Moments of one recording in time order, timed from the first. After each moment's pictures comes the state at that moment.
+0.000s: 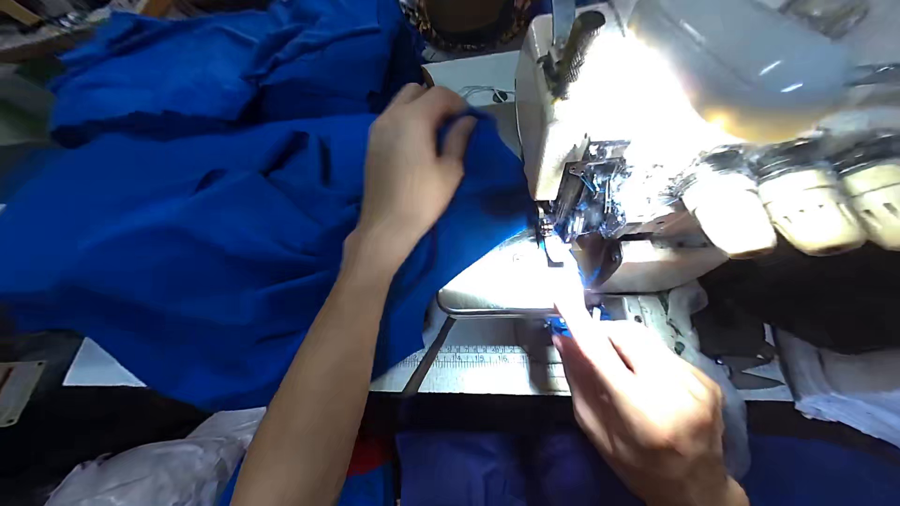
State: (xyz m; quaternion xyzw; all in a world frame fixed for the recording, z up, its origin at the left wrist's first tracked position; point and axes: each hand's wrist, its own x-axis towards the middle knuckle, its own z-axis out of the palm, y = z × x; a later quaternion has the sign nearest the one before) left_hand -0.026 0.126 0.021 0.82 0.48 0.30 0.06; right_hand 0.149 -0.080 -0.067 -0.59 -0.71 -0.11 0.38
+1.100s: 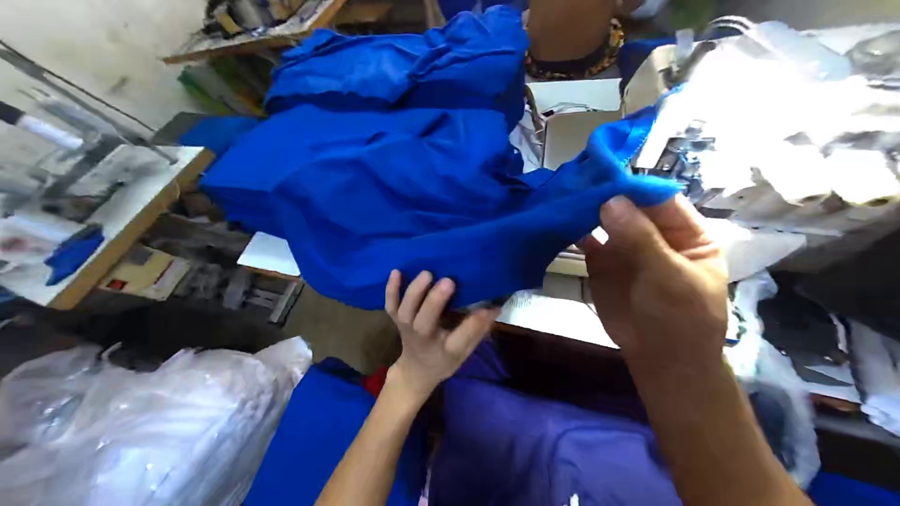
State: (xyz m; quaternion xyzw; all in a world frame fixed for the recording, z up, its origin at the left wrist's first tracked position) left_hand -0.140 -0.070 -0.099 0.74 0.41 0.49 -0.21; right_hand 0.074 -0.039 0.004 -0.22 -0.45 0.49 0.71
